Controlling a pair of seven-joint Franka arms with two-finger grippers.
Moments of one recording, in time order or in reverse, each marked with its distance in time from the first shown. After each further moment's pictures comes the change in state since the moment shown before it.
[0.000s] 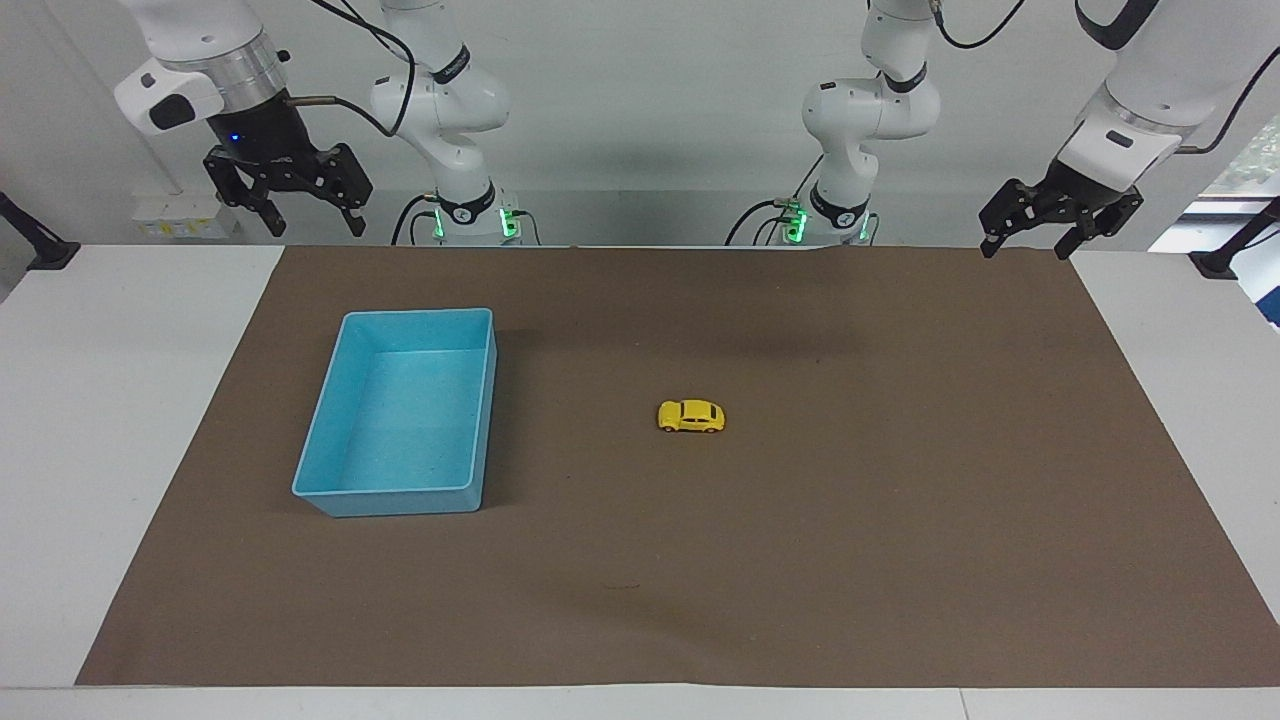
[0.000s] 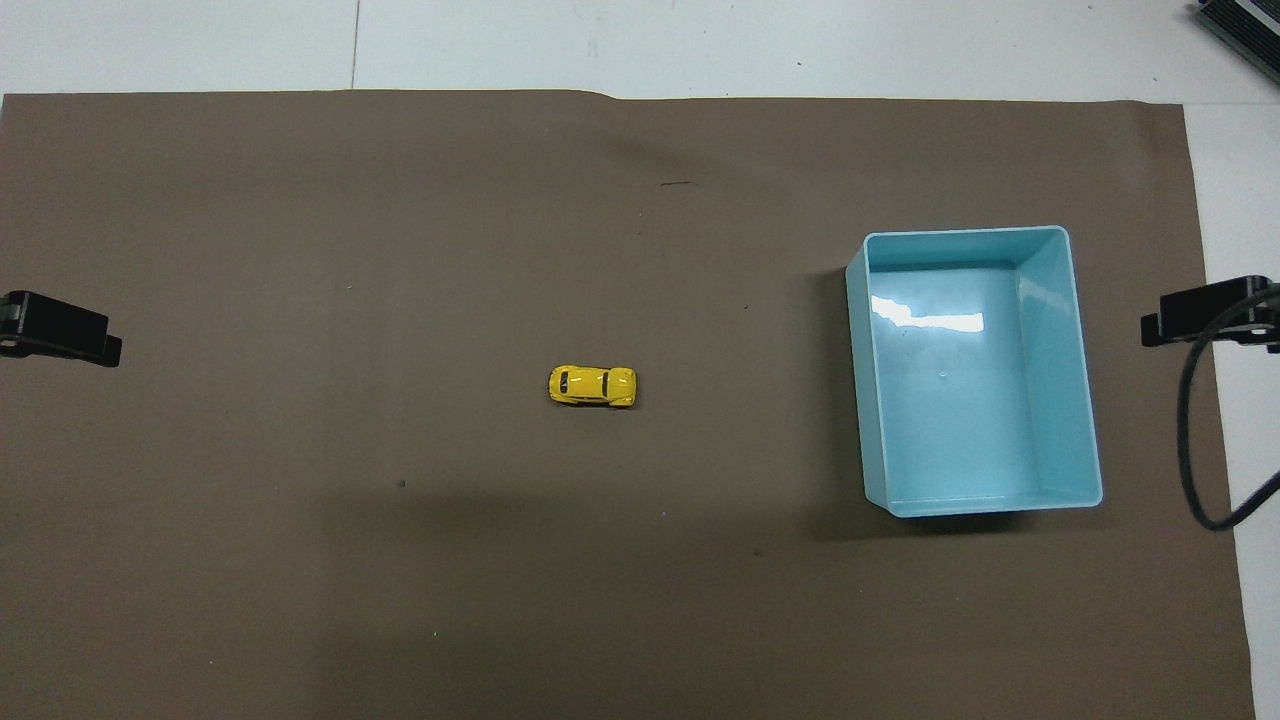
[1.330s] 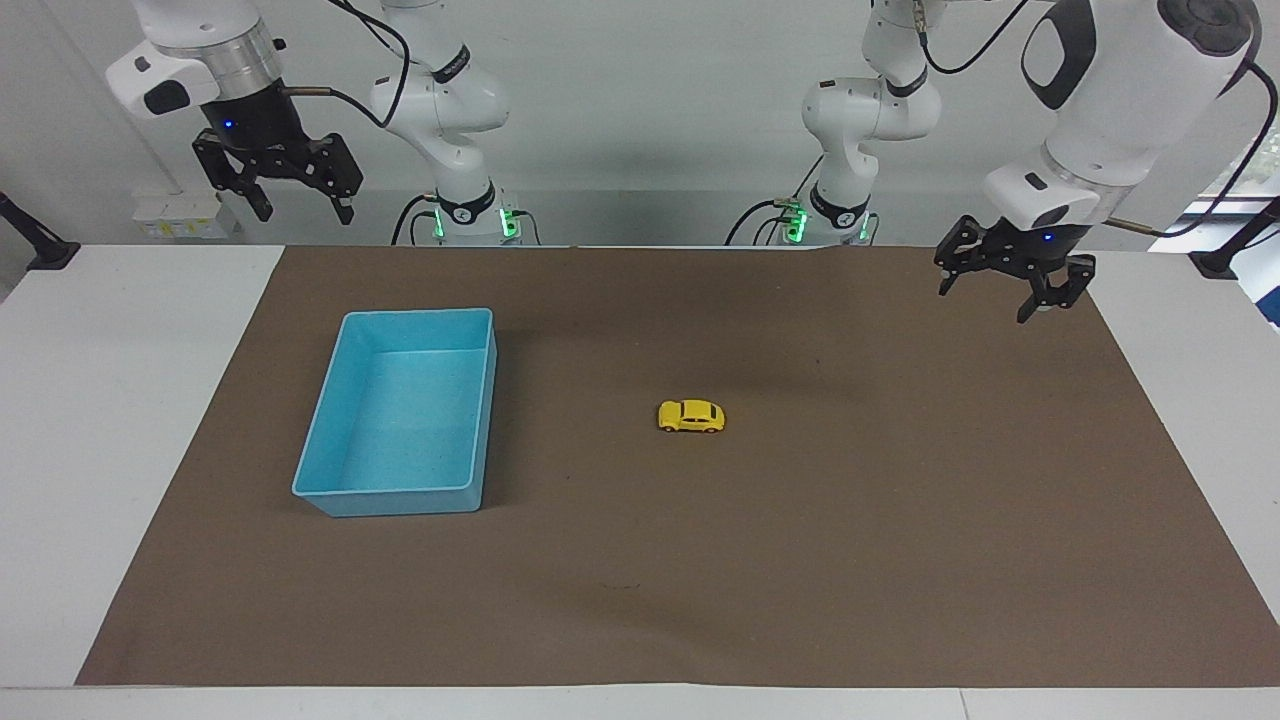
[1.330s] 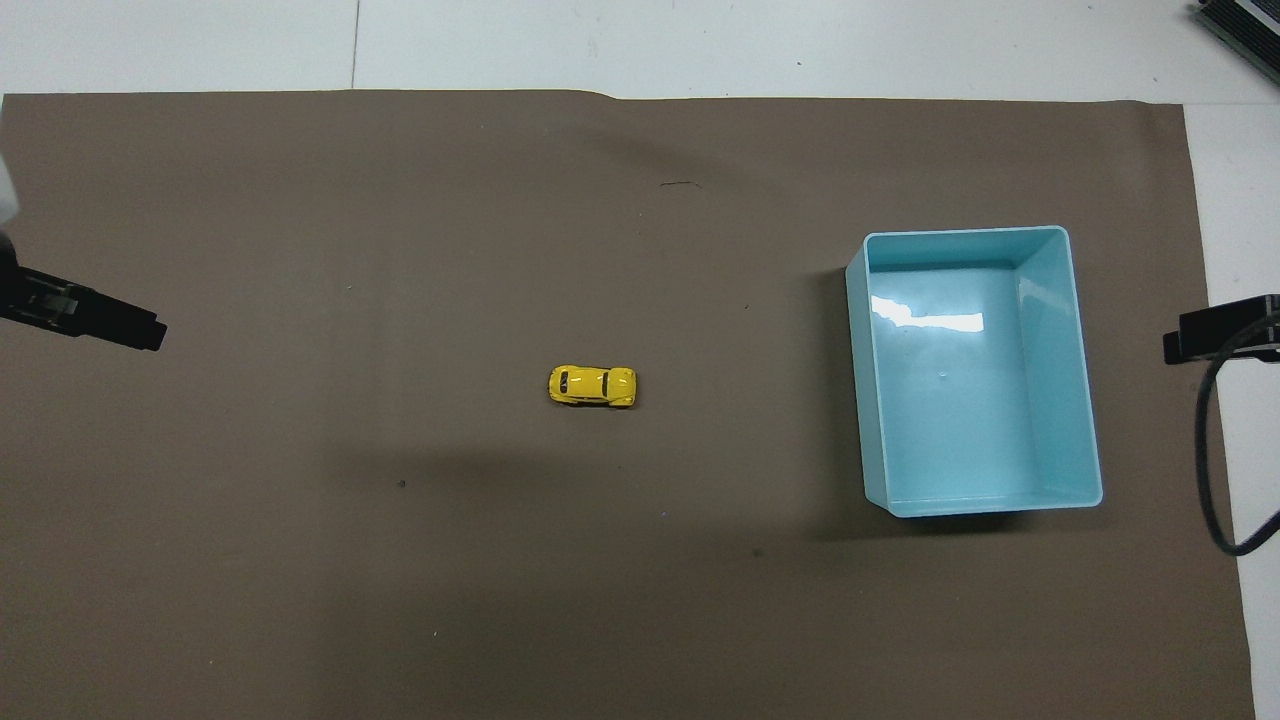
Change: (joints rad) left arm -0.100 0.095 -0.022 -0.007 -0.004 0.154 0.401; right arm 0.000 -0.017 0.004 0.004 -0.050 -0.026 -0.003
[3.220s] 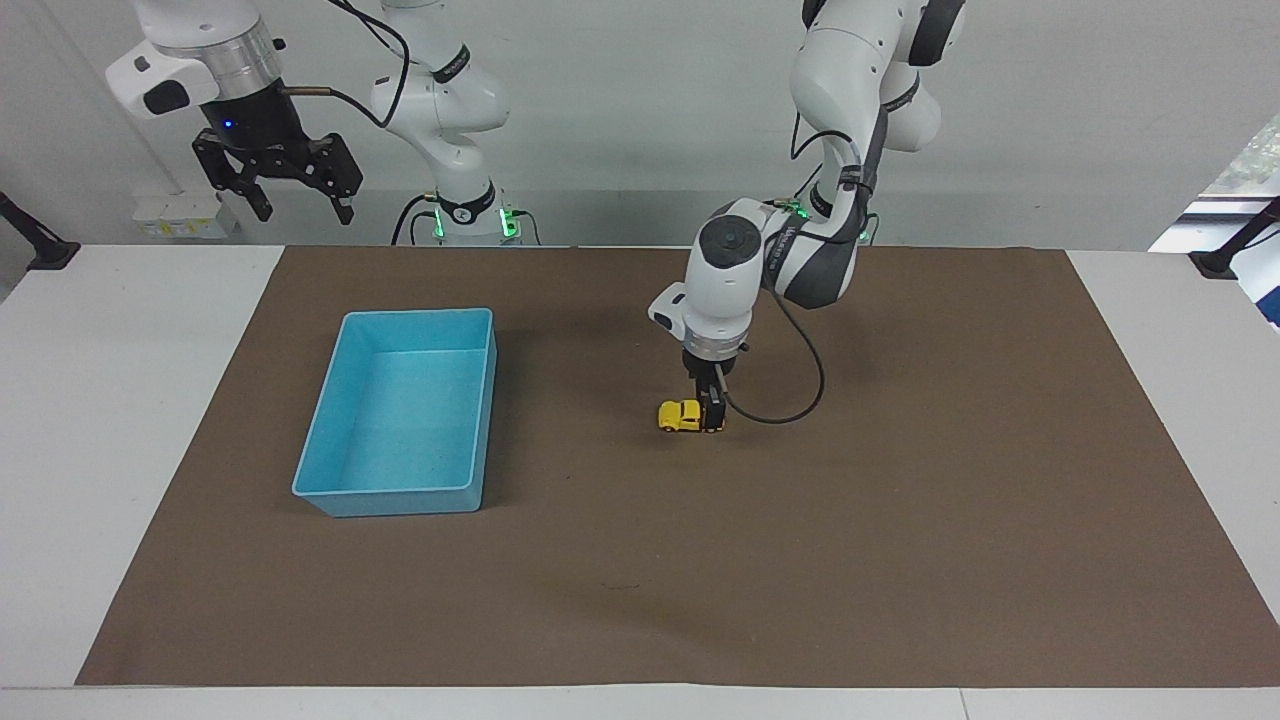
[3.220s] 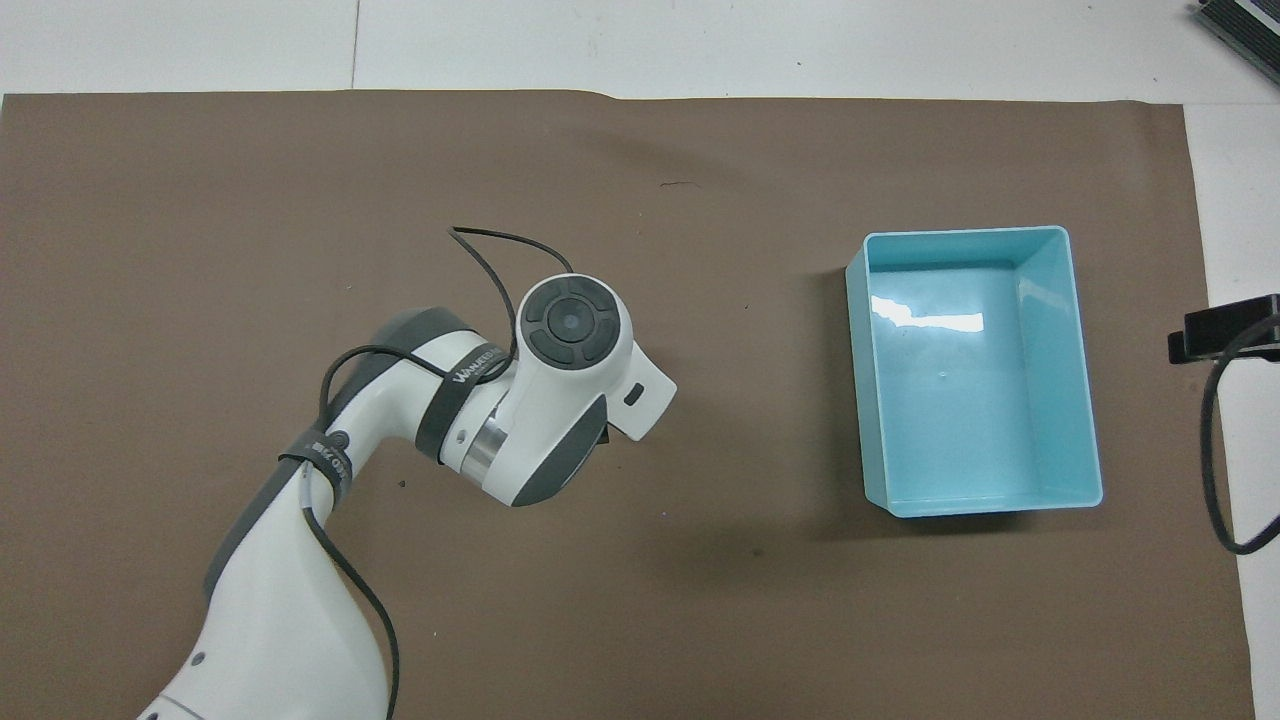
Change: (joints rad) left arm -0.514 0.337 -0.004 -0.236 0.057 0.575 0.398; right arm 0.000 0.000 0.000 0.000 0.000 0.000 0.000
